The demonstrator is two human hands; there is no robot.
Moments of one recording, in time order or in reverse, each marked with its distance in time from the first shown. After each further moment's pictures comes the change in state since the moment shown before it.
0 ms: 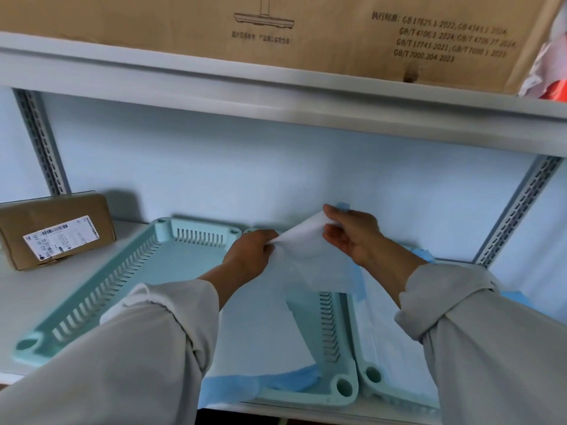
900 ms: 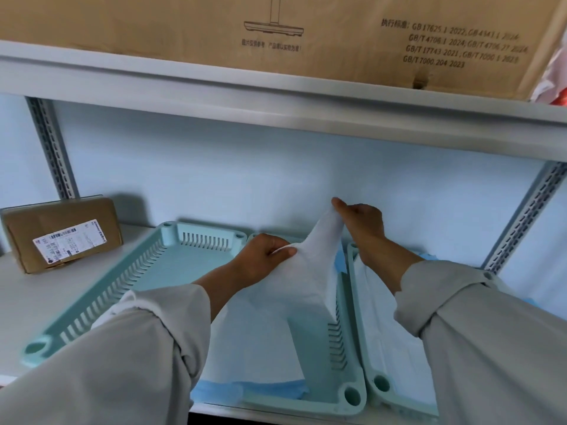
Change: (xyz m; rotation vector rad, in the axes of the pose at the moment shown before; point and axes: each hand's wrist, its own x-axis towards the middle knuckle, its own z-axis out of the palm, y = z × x) left_hand -0.004 0.000 -0.007 -0.351 -0.082 0.150; right_hand 0.027 0.000 0.007 -0.517 0.238 -0.310
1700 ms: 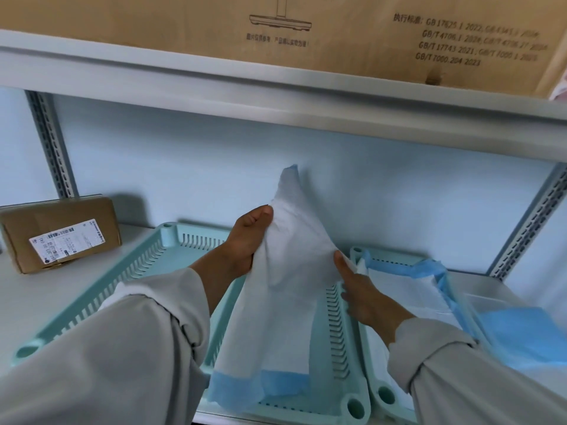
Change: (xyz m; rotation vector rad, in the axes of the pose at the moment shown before) left_hand 0.022 0.007 -0.014 -0.965 0.252 -0.248; right_hand -0.020 0.094 0.007 0.294 -0.415 0.429
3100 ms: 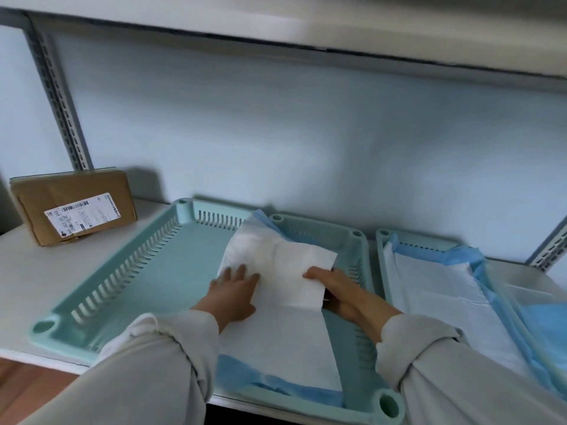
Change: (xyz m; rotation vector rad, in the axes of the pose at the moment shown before) left_hand -0.014 -0.107 -0.107 1.791 -0.327 -0.373; right_hand 0.038 0.047 0.064 -0.049 -0.239 0.077
